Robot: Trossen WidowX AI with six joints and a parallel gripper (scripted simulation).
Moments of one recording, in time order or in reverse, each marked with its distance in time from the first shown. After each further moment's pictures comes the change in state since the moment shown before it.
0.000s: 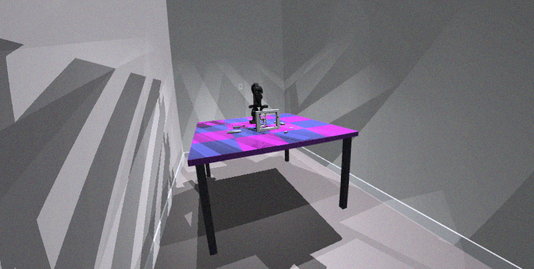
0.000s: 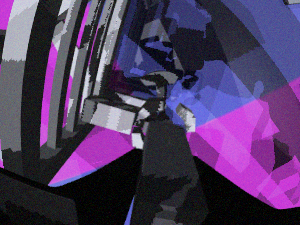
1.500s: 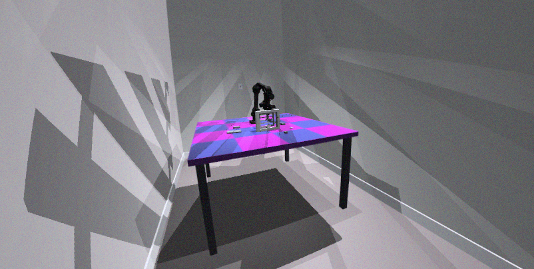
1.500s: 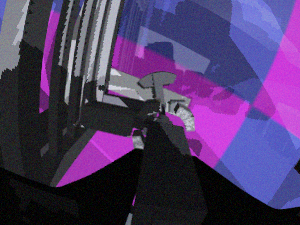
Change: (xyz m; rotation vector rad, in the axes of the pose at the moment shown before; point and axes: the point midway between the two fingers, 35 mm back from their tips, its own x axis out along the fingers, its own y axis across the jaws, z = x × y) arm -0.003 0.092 0.007 0.681 0.010 0.015
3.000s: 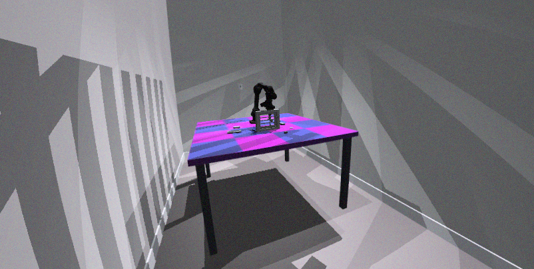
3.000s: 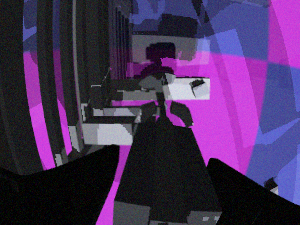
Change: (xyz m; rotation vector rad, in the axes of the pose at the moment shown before) arm -0.001 0.026 -0.005 0.404 0.003 0.014
